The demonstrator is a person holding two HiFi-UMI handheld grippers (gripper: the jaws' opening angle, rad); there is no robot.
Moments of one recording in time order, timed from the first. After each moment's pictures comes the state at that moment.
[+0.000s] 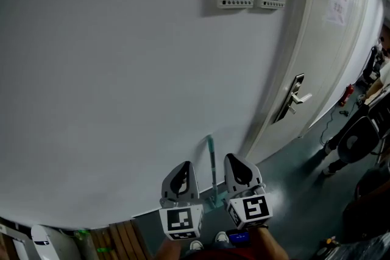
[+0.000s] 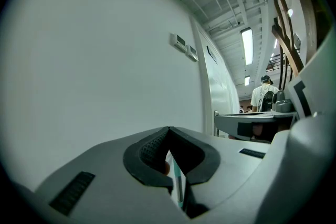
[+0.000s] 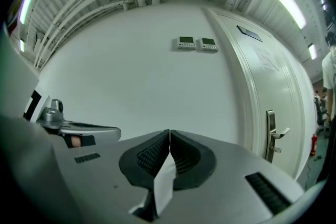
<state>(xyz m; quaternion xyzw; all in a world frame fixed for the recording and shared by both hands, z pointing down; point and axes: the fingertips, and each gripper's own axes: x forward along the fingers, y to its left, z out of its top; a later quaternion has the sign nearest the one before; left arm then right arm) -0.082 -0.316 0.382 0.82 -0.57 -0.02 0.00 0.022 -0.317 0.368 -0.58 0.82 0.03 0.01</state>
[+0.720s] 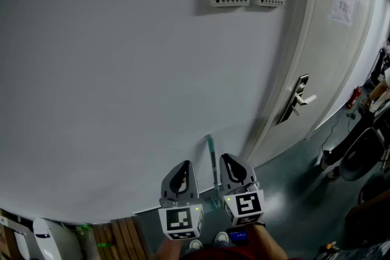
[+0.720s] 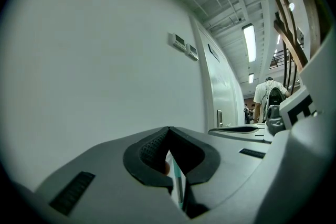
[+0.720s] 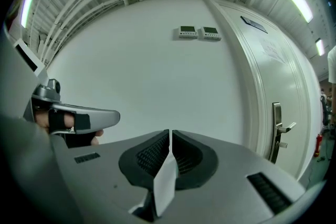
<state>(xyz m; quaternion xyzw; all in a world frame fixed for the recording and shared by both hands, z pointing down) -0.070 -0.314 0.380 0.81 -0.59 -0.01 0.00 0.026 -0.332 0.397 -0.56 0.83 0.01 -0.02</state>
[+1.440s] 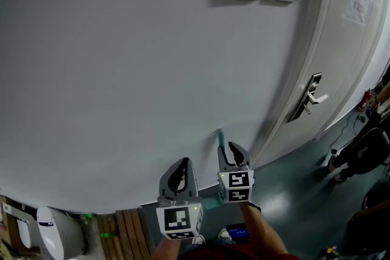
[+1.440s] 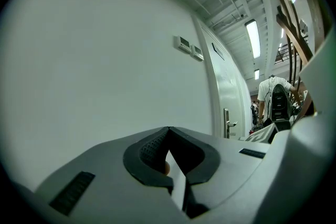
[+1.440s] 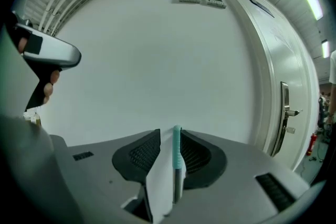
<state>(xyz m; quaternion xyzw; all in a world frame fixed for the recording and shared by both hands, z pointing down) -0.095 -0.301 0.373 0.79 -0.62 -0.01 -0.01 0.013 -0.392 0.477 -0.57 0.82 -0.03 -0.09</state>
